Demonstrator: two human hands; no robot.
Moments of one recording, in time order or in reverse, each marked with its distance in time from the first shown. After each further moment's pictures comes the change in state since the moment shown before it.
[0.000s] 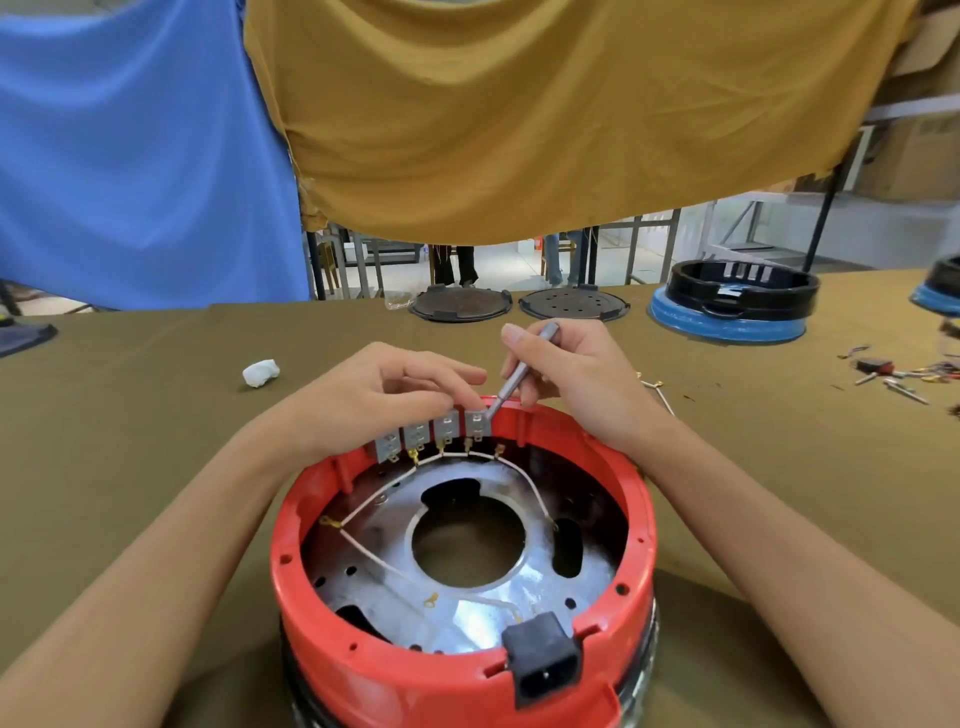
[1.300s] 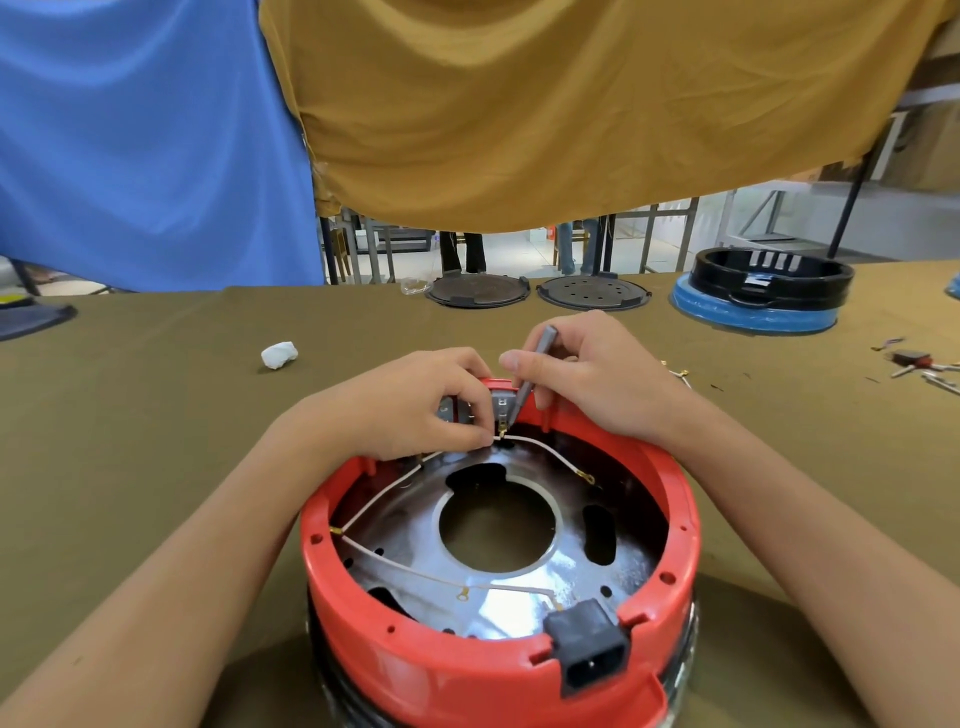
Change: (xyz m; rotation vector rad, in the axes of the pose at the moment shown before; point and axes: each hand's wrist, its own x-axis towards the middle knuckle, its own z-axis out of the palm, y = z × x) left_hand 0.006 0.002 0.011 0.582 -0.123 -0.049; right_hand -0.002 -0.011 0.005 -0.458 -0.124 -0.033
